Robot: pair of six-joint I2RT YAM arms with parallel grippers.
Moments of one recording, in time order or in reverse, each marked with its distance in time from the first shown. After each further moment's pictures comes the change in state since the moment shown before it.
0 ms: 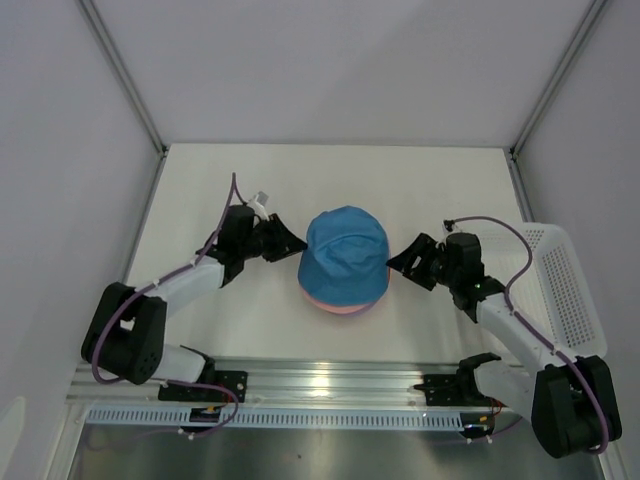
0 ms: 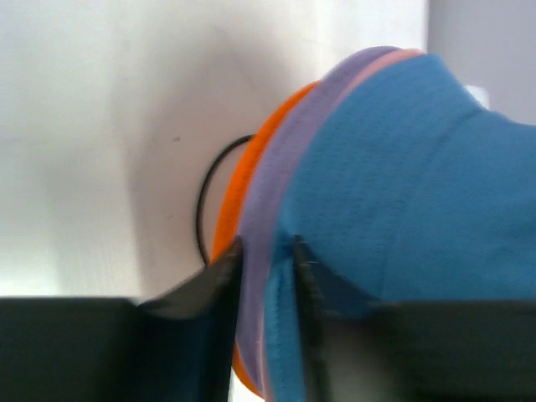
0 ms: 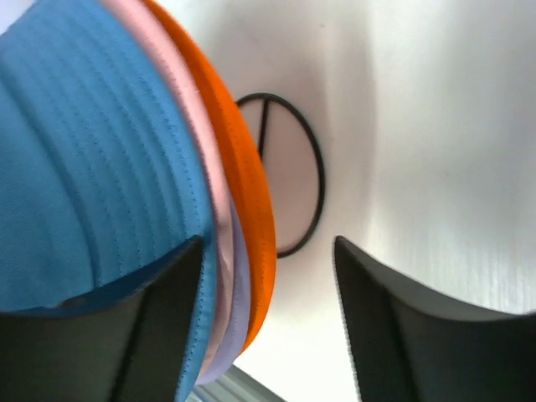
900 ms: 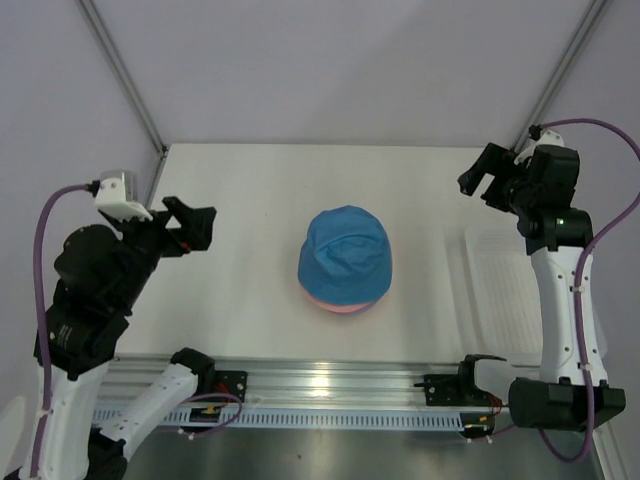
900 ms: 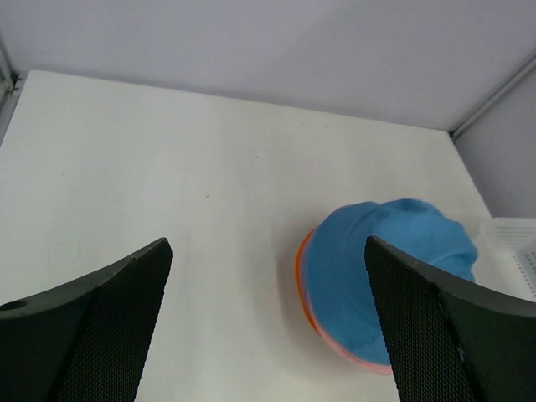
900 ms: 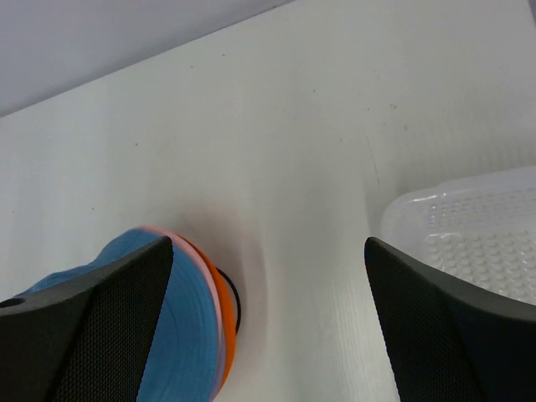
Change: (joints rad) left arm 0.000 -0.658 0.715 -0.963 -0.576 0.508; right arm -0.332 0.124 0.957 -0.712 0.183 -0.483
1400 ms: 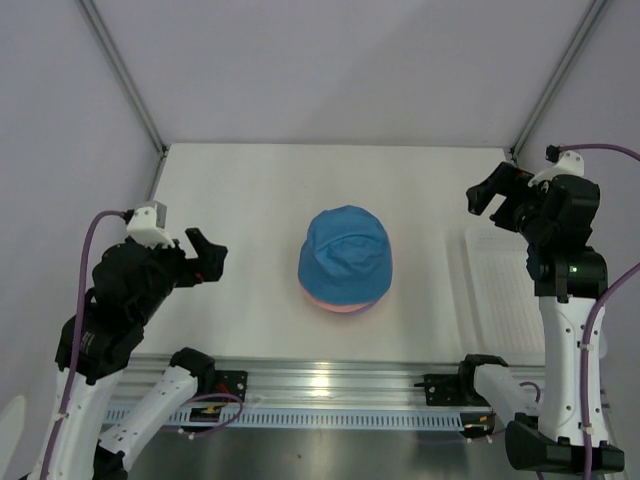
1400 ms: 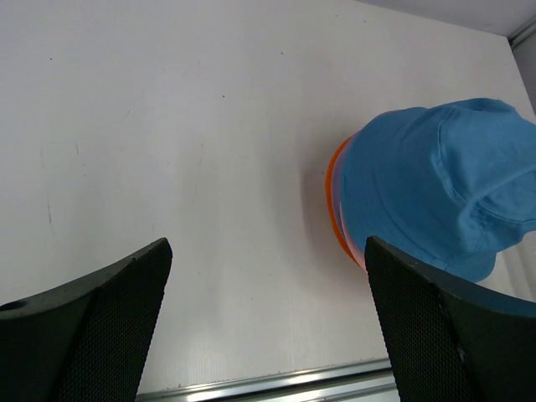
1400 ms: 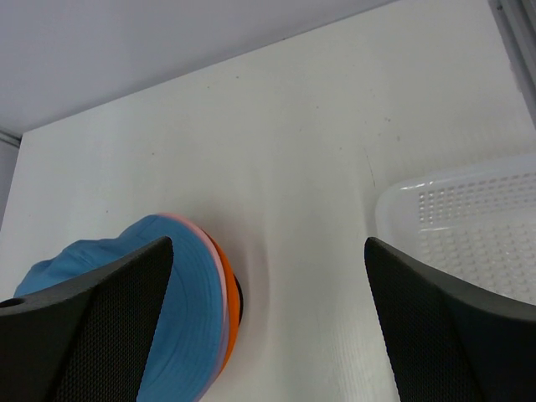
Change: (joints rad) left arm 0.000 -0.143 -0.240 -0.150 0.006 -0.040; right arm -0.014 -0.233 -0.089 -0.019 0.010 -0.008
